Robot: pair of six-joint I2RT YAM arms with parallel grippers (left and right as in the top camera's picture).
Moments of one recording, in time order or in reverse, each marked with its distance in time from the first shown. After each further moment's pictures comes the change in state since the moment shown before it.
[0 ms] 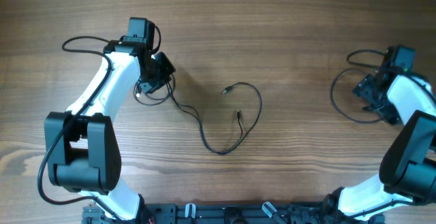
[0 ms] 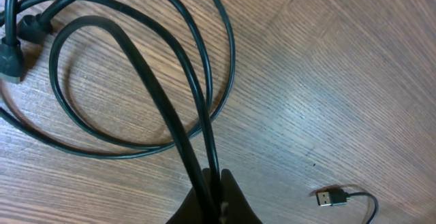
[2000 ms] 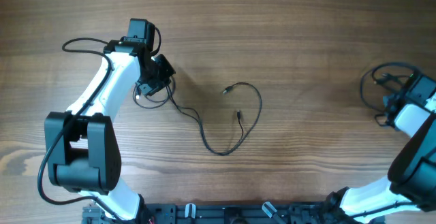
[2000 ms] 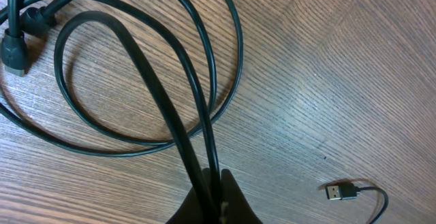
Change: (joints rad) left arm 0.000 0.000 0.000 -0.037 0.000 0.000; right arm -0.212 0.013 -0.213 0.563 -0.054 0.200
